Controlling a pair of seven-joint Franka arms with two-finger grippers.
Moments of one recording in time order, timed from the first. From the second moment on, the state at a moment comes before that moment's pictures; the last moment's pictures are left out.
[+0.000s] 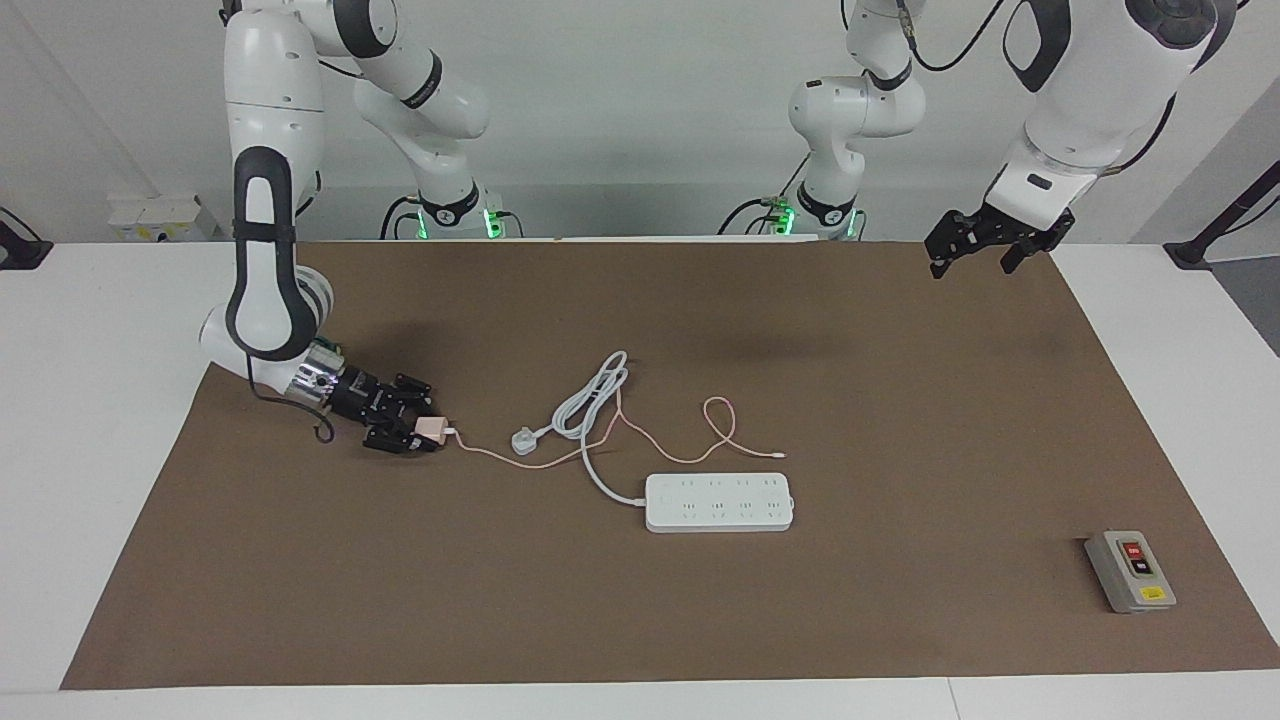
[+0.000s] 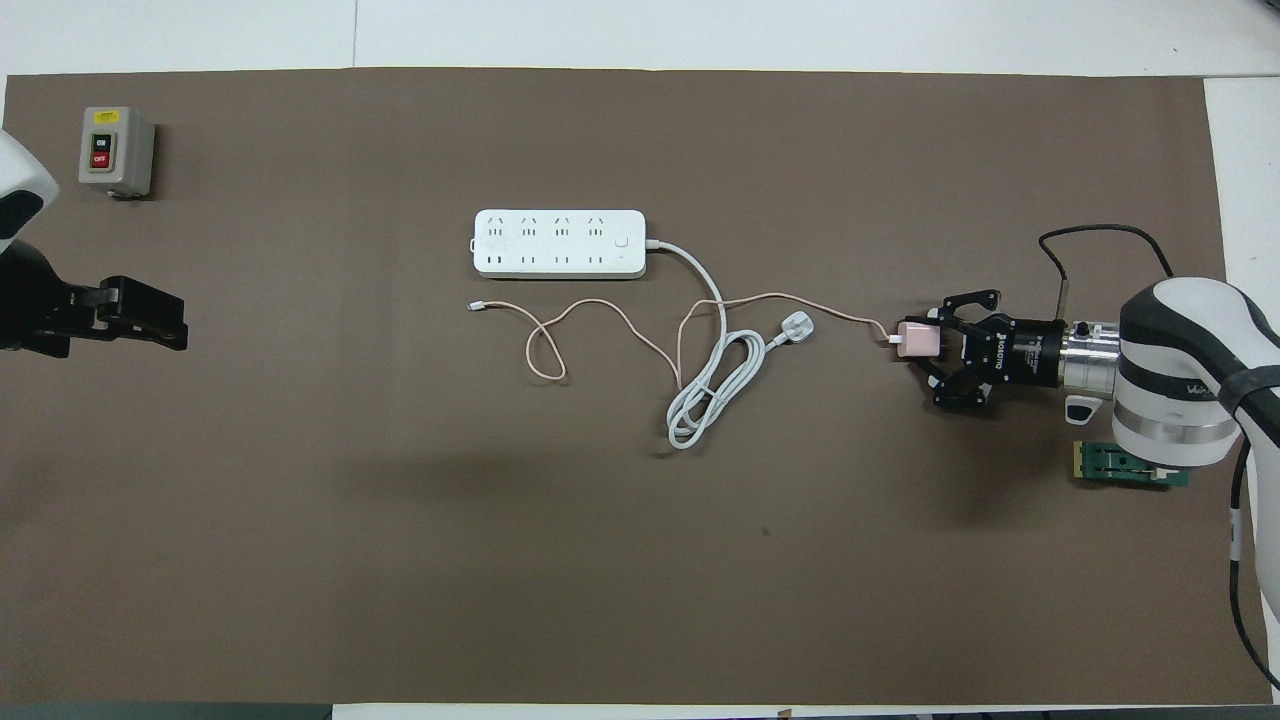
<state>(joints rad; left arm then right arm) -0.08 -0.02 -0.04 -1.61 0.02 1.50 -0.10 -0.25 0.38 0.03 -2.15 1.20 2.08 0.42</state>
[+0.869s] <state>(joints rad) -0.07 -0.02 -0.04 -1.61 0.02 1.50 -0.06 -0.21 0.38 0.03 -2.09 1.11 2.11 0.55</state>
